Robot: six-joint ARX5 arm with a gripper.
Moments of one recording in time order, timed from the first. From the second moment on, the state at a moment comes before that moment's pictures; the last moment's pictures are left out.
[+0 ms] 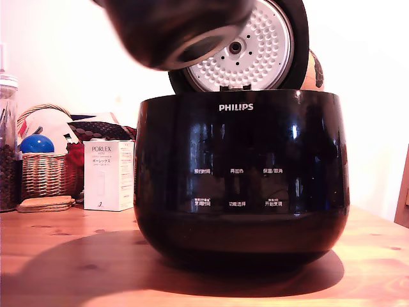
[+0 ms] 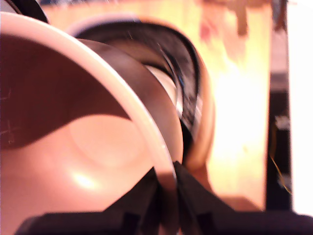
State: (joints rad) arm -0.90 1.49 1.84 -1.31 0.07 0.63
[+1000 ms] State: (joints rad) arm -0.91 1.73 1.84 -1.23 0.08 1.04
